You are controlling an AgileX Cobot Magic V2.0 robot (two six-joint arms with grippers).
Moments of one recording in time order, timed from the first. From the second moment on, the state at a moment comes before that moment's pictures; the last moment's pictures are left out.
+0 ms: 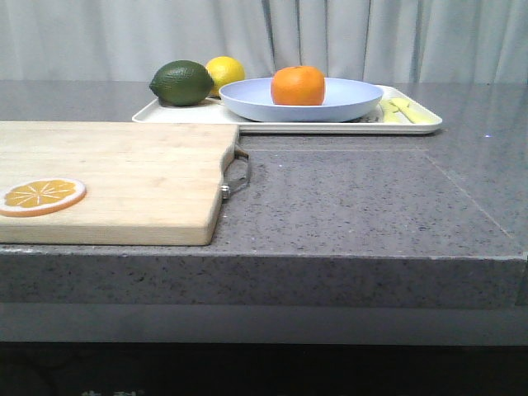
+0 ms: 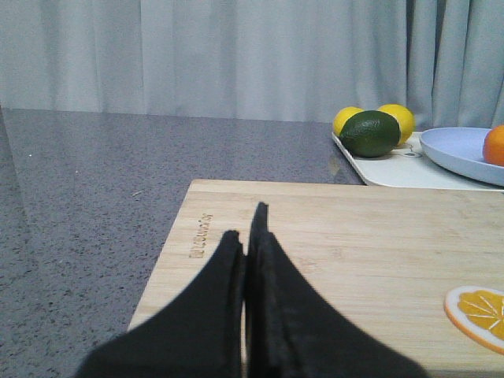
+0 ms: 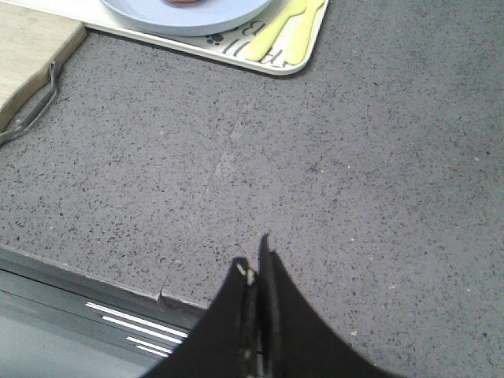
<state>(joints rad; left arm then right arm) -0.05 0.00 0.00 0.00 0.04 -0.04 0.19 0.58 -0.80 0.04 0.87 -0.04</state>
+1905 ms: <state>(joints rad) -0.05 0.00 0.00 0.00 0.04 -0.04 -0.01 -0.01 0.03 0.02 0.08 -0.04</state>
